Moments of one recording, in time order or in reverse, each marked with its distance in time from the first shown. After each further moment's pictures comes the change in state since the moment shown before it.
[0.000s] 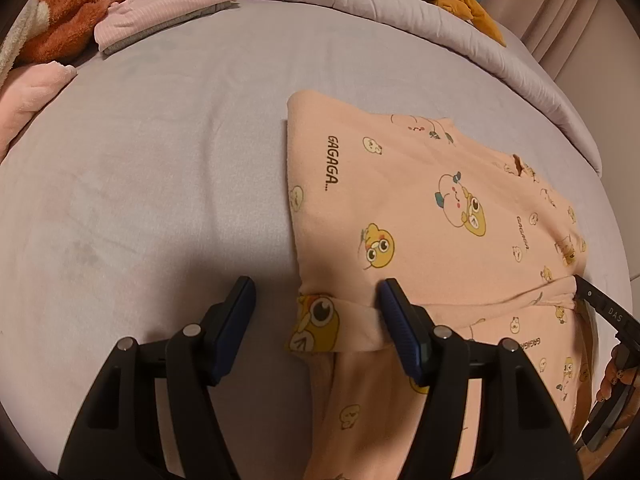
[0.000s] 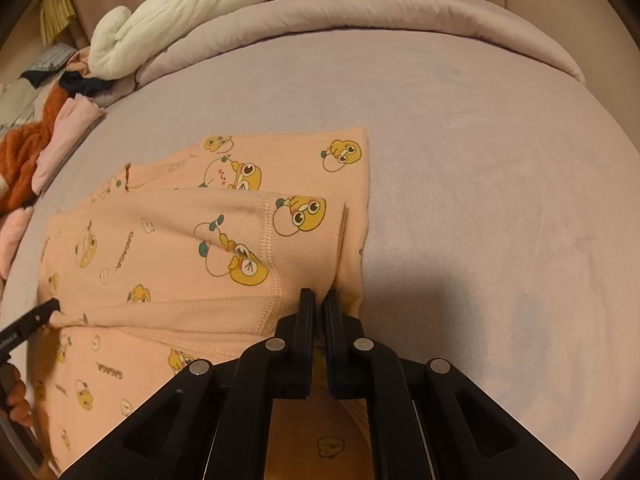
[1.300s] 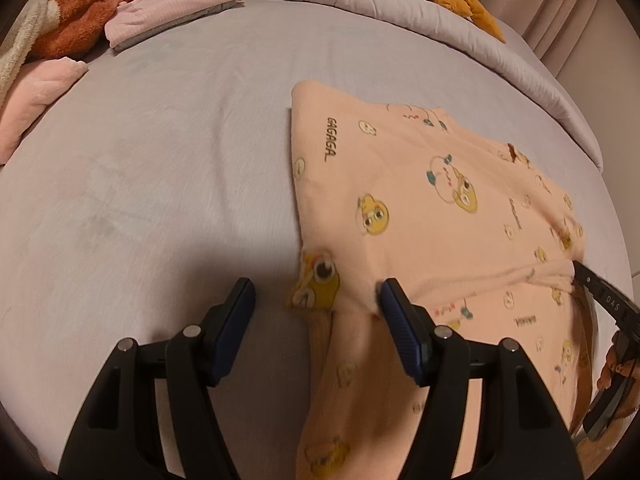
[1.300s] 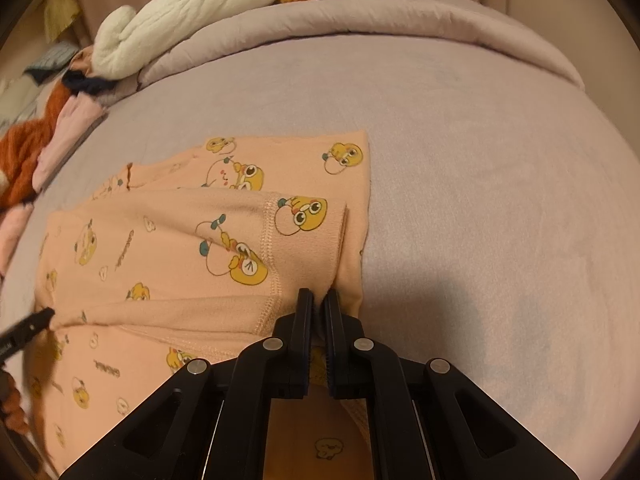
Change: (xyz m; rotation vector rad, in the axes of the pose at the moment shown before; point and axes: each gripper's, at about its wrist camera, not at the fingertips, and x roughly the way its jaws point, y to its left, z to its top) left arm -0.018 -0.003 -0.015 0.001 0.012 0.021; right arm -0.007 0.007 -0.001 -0.064 -0.026 -0.030
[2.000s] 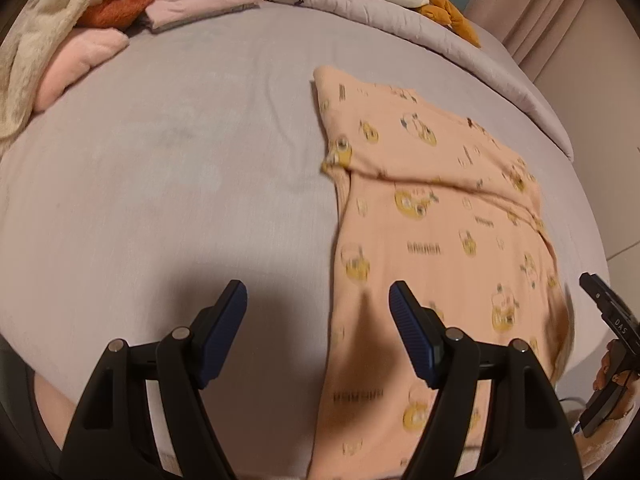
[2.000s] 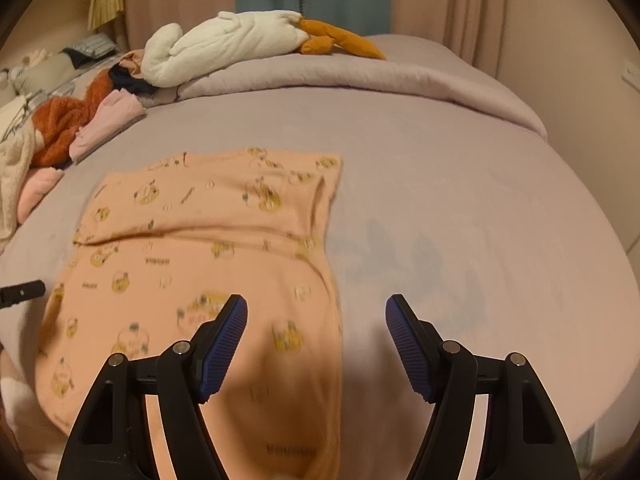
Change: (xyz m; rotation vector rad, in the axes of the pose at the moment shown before) left arm -0.067 0.025 -0.083 -0.023 -0.006 -0.080; right arm -0.108 -0.011 -0.079 -0.042 -0.140 -0.023
